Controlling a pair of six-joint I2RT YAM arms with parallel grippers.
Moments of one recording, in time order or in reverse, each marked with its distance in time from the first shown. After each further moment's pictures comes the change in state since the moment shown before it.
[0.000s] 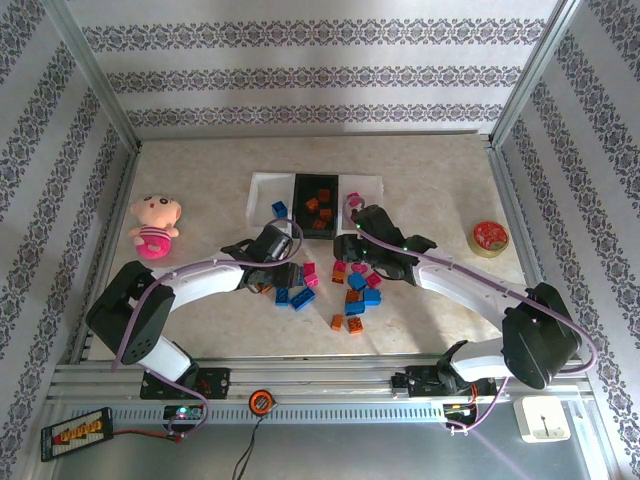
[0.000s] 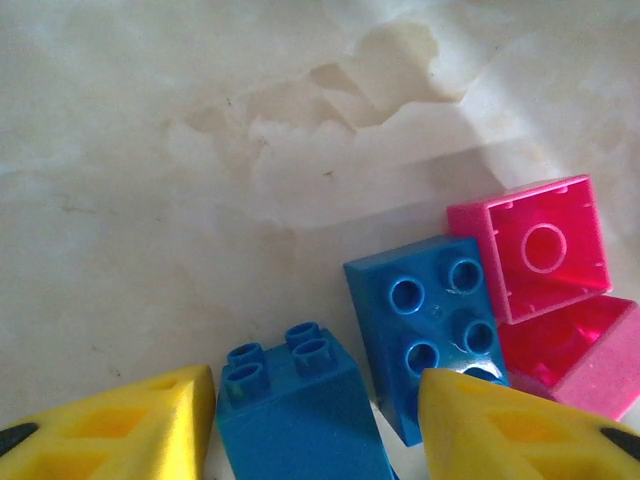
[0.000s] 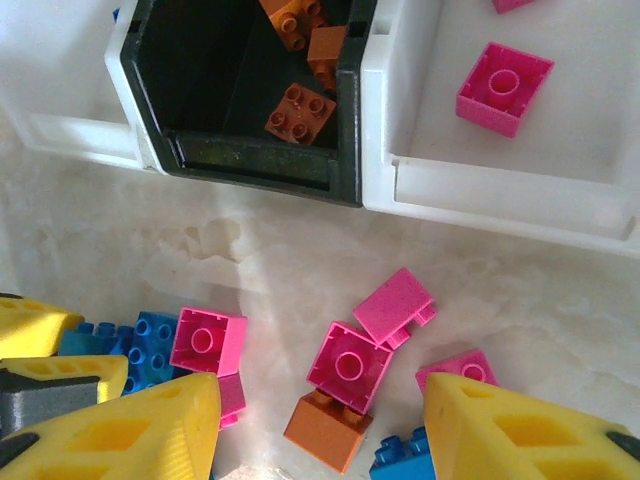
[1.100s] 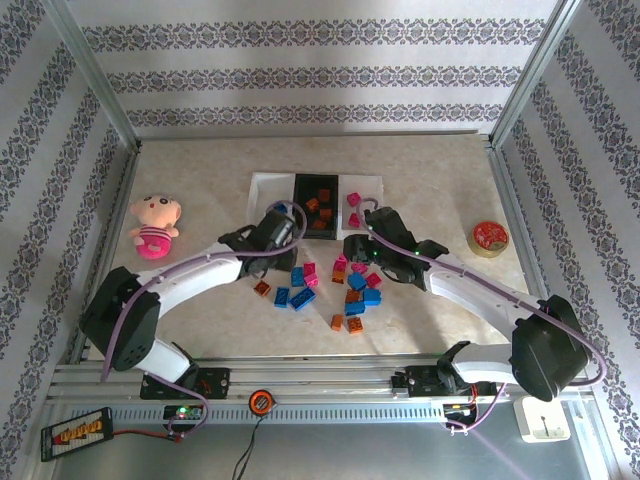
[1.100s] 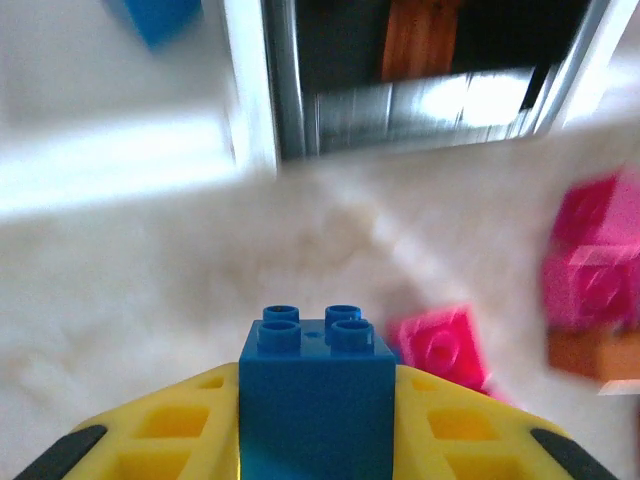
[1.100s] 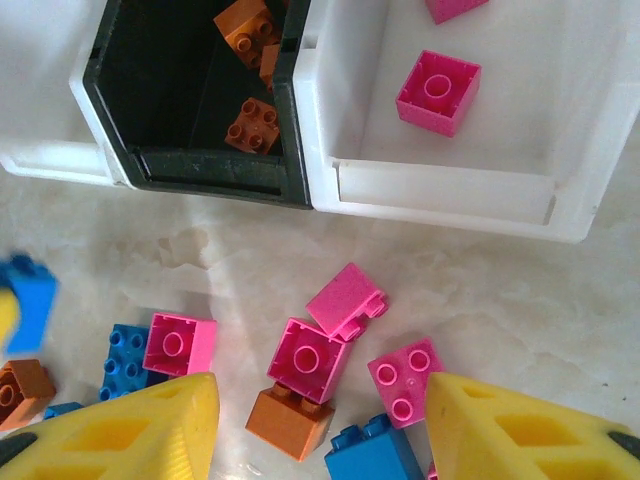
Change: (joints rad) left arm 0.019 -0.050 0.200 -0.101 -0.105 0.051; right arm -0.044 -0.079 -0.062 0.007 0.000 0.007
